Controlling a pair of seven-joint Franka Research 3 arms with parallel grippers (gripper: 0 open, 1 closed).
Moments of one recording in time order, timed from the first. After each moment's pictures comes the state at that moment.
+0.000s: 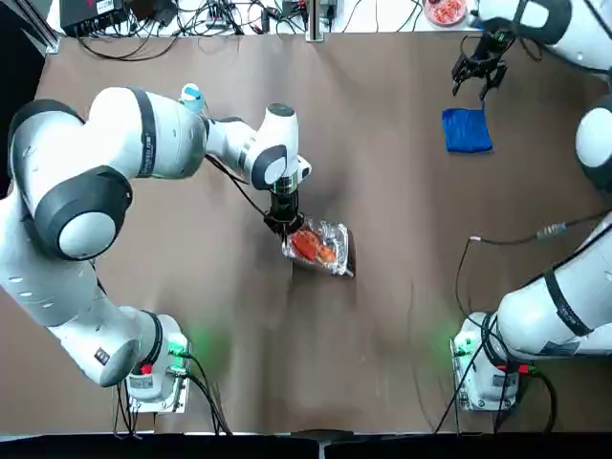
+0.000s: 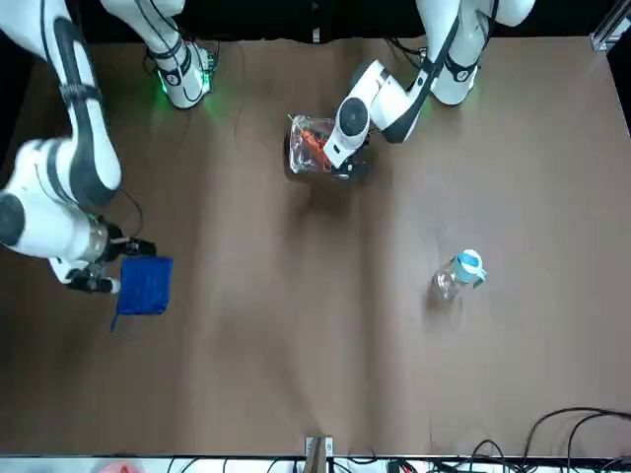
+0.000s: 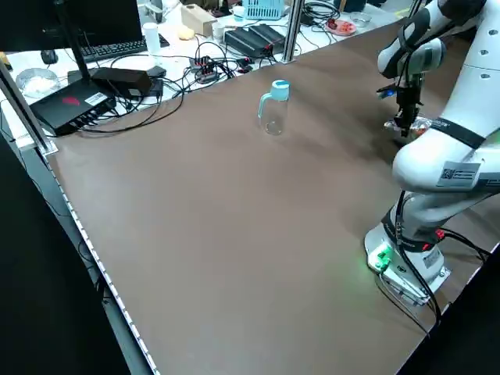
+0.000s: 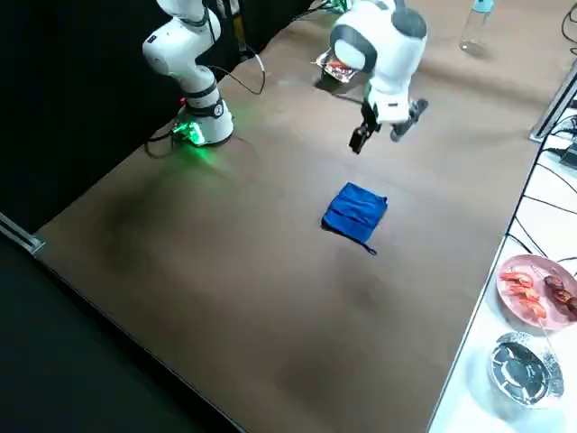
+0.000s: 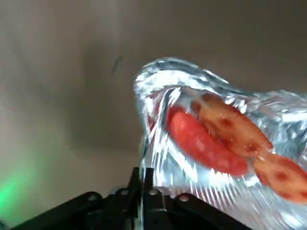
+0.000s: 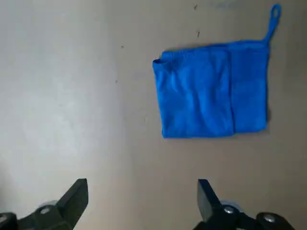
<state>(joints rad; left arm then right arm) -0.63 0.33 -0.29 -2.17 -0.26 2.17 -0.71 -0.02 0.31 0.02 -1.81 0.10 1.93 0.05</state>
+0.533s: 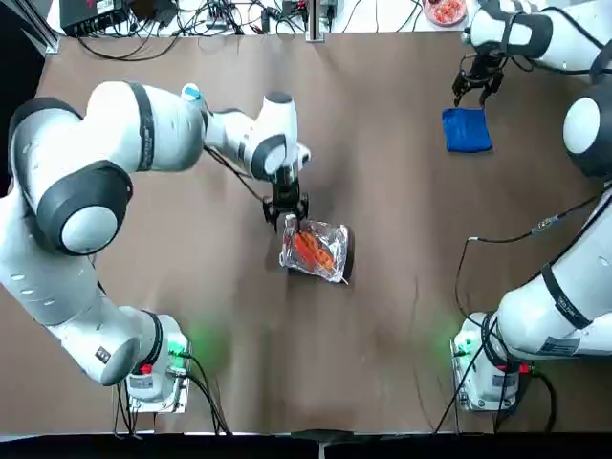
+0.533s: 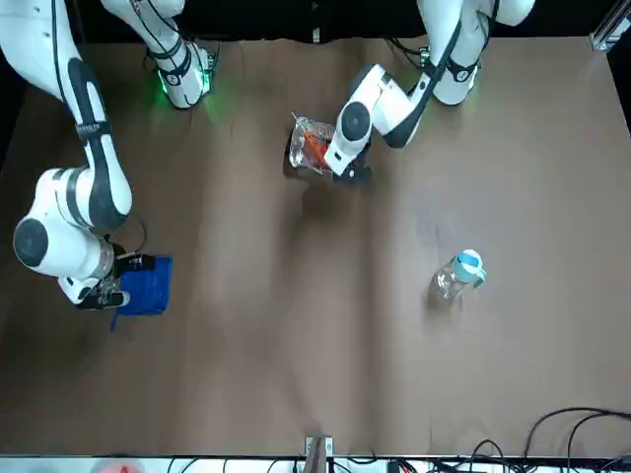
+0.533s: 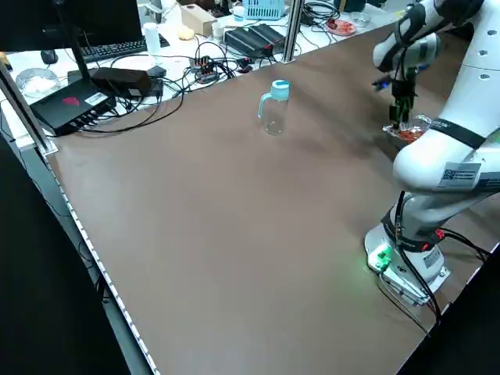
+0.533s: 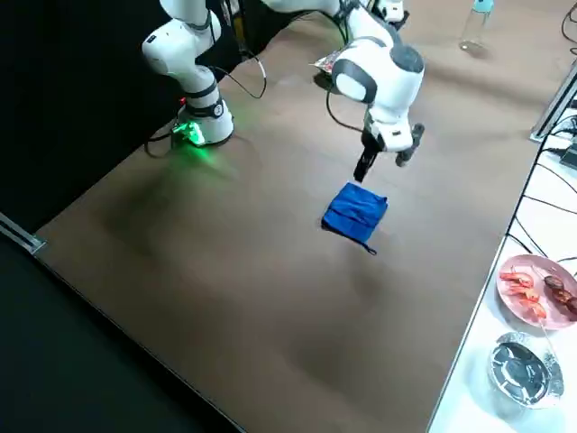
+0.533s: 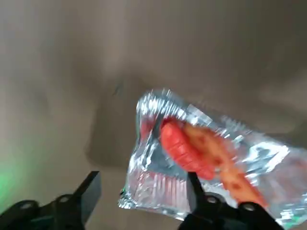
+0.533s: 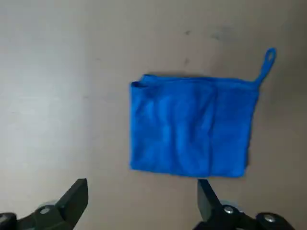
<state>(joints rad) -0.59 0.34 -0.29 -2.11 -0.26 2.18 -0.79 -0.04 0.45 0.01 -1.80 -0.01 2.09 -0.12</state>
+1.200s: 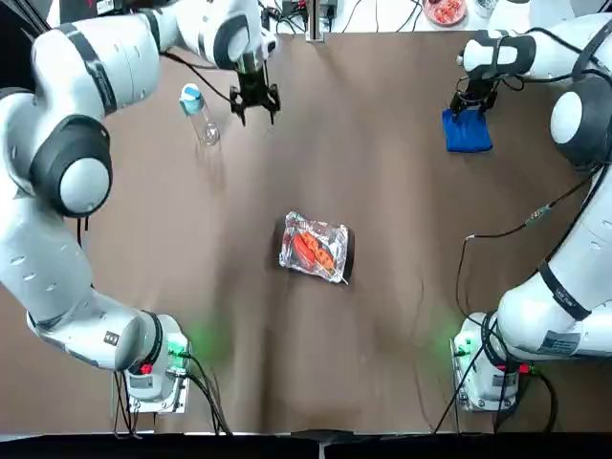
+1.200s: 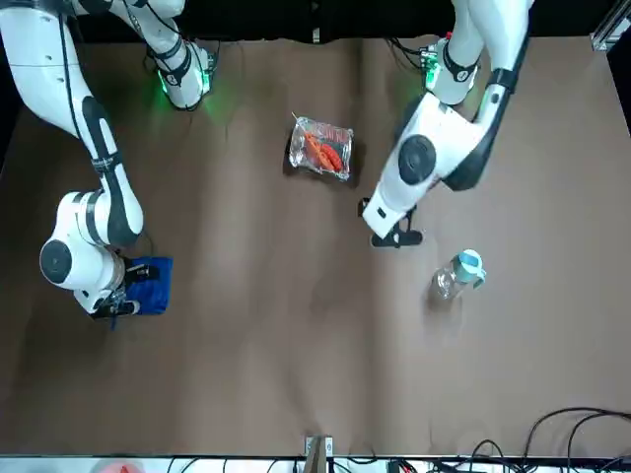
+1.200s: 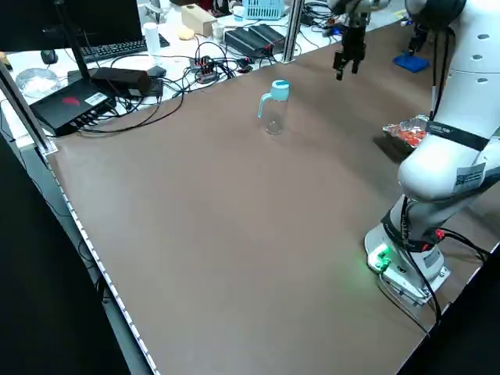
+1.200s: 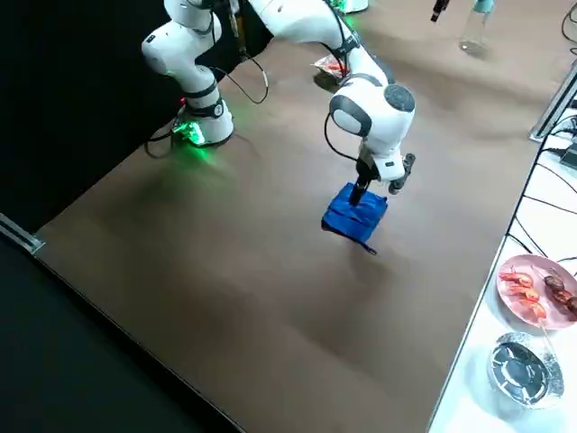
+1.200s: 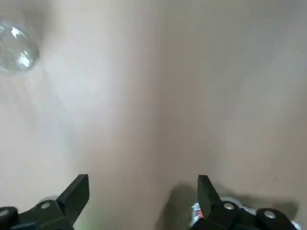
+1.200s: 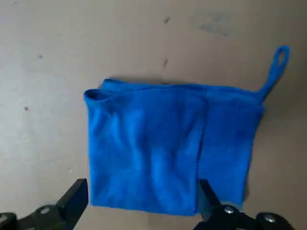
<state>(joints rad) -0.31 0.36 -0.28 -1.75 0.00 1.94 -0.60 -0.07 0.56 0.01 -1.80 -0.04 2.20 -0.13</state>
